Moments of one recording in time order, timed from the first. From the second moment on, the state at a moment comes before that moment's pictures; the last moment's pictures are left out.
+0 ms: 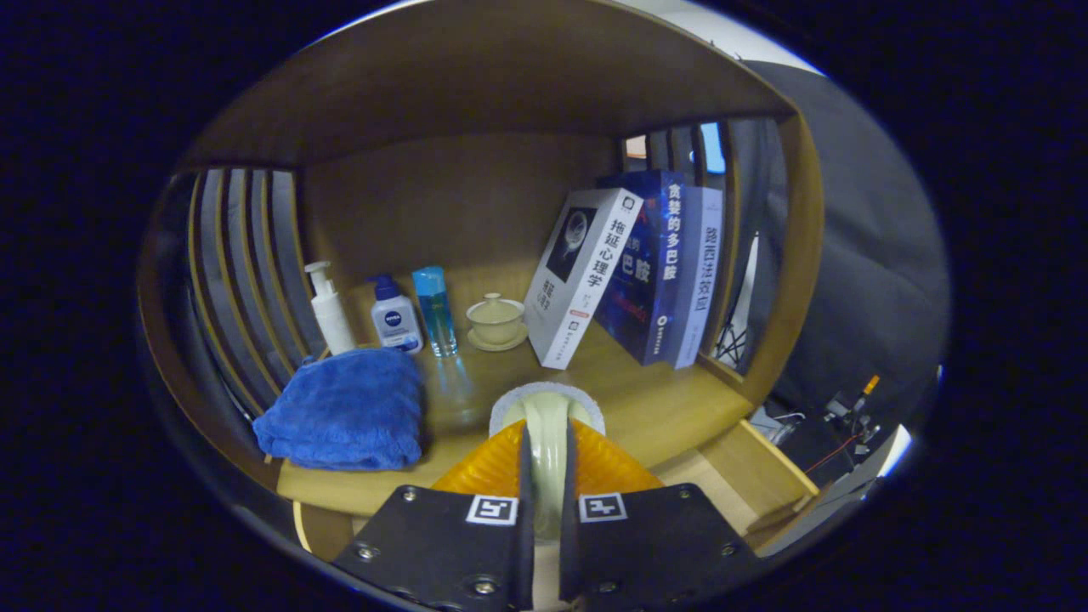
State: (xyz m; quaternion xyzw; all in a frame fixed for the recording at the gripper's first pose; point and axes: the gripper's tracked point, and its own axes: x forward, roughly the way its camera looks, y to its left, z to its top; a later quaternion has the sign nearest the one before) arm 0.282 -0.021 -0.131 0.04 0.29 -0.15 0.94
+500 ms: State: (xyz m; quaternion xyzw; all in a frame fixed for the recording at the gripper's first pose) arm 0.318 -0.025 -0.180 0.04 0.34 -0.13 0.93
